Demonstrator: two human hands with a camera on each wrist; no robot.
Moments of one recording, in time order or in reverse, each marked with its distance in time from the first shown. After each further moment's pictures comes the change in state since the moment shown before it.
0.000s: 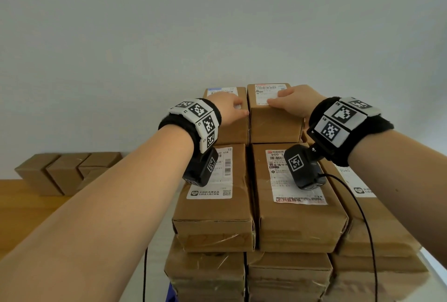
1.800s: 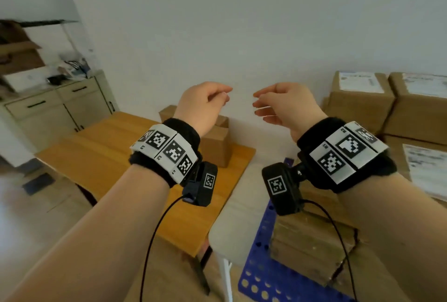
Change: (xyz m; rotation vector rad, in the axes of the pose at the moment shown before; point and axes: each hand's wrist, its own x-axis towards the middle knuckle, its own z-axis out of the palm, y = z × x) left_hand -0.232 -0.159 -0.014 -0.582 0.615 -0.367; right_hand -0.129 -0.161 0.142 0.723 -0.338 -0.315
